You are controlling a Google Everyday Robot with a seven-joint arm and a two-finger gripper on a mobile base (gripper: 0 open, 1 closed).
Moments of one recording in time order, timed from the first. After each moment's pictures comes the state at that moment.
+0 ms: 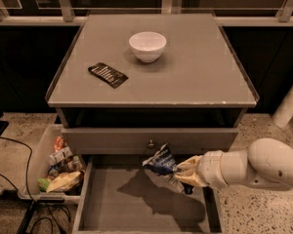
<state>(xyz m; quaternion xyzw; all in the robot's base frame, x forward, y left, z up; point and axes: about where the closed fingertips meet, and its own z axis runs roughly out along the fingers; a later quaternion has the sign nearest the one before) 0.443 -0.123 0.638 -0.53 0.74 0.21 0.36</state>
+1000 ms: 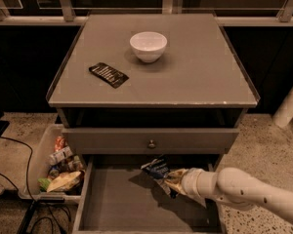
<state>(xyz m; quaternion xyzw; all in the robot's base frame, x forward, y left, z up) 0.496 -0.111 0.487 -0.46 0.77 0.18 0.39</state>
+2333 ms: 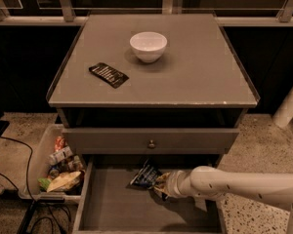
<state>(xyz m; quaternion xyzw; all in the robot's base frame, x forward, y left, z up) 0.519 -0.073 0.396 -0.57 0.74 0.12 0.34</state>
